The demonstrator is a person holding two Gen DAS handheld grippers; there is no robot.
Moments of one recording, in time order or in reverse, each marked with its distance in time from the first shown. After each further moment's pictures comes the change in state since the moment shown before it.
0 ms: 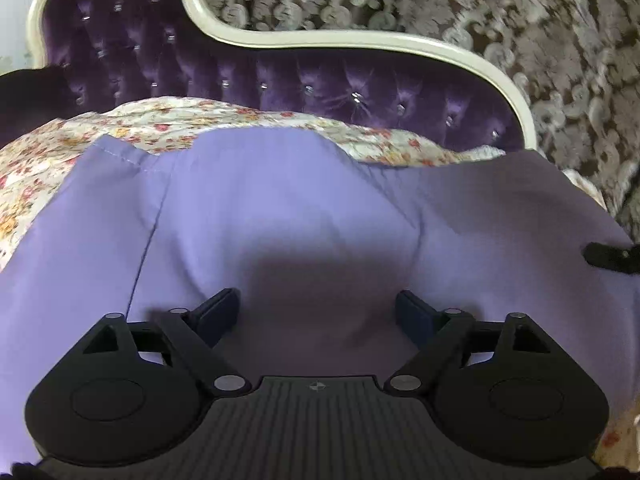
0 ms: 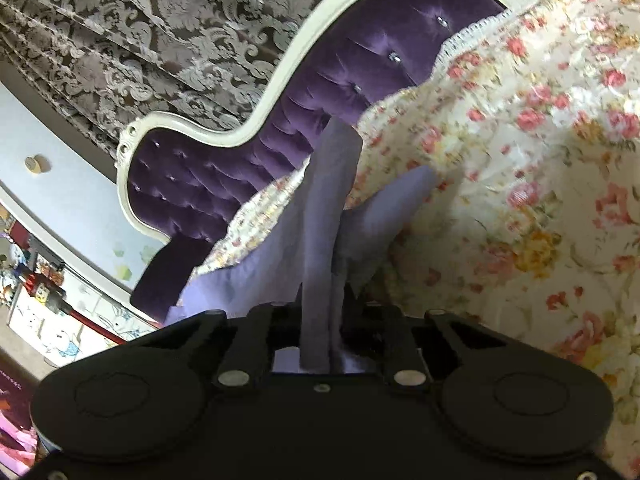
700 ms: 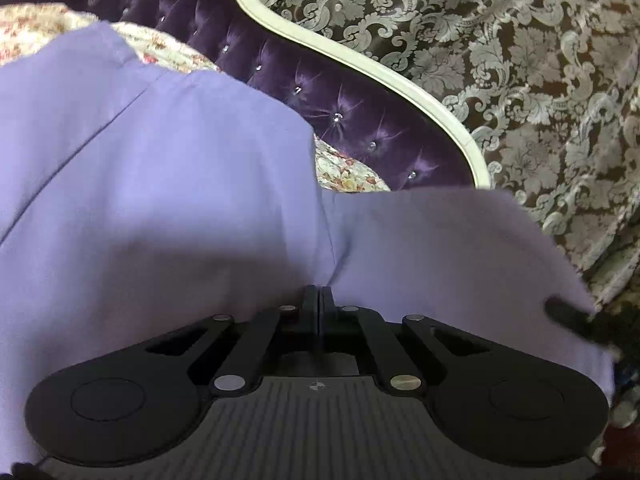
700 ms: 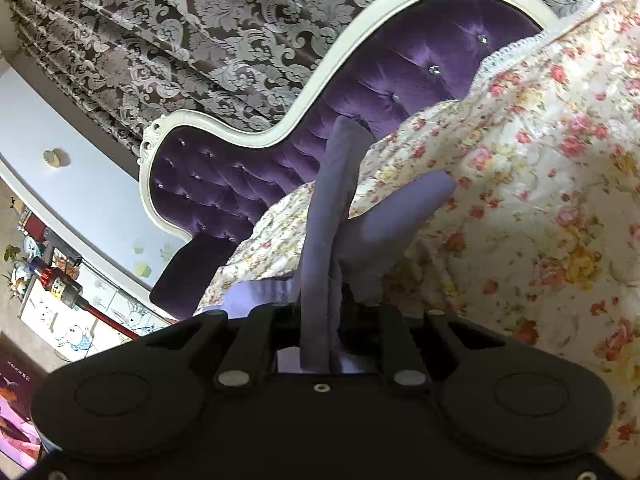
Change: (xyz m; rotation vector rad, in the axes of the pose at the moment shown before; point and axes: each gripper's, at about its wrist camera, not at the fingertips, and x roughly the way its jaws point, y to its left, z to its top) left arm 0.017 0.010 -0.011 -0.352 -0.037 -0.259; right arm -0.001 0.042 0.012 -0.037 0.003 0.036
